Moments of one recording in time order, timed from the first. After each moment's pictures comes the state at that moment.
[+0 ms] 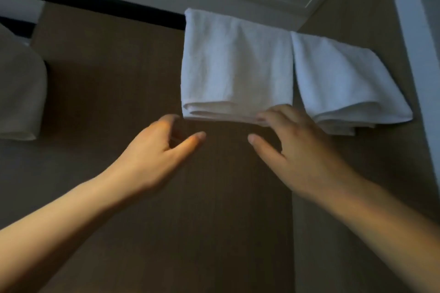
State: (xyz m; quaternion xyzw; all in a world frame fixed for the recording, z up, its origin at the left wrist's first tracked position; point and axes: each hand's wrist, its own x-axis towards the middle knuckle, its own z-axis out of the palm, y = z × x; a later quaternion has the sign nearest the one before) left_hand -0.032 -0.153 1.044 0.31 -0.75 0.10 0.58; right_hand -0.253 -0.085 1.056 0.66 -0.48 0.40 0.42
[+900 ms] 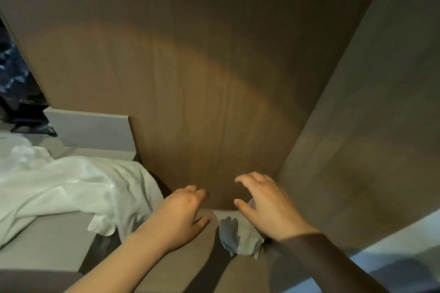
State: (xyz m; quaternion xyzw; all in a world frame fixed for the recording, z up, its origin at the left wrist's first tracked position) left_hand -0.073 -0.111 0.587 0.53 -0.83 -0.13 0.08; right_hand -0.280 -0.109 0.609 0.80 -0.59 0.10 -0.09
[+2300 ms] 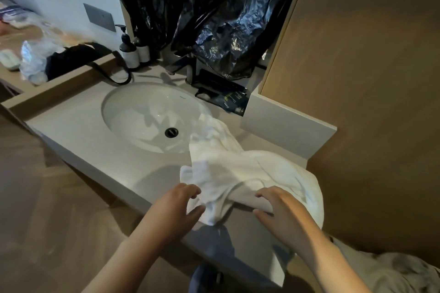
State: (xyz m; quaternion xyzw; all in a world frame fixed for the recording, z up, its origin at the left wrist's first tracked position) left_hand 0.386 -0.066 0.517 0.75 -0.59 -0.25 0.17; right_hand 0.150 -0.167 0.511 0.84 -0.50 0.01 -0.21
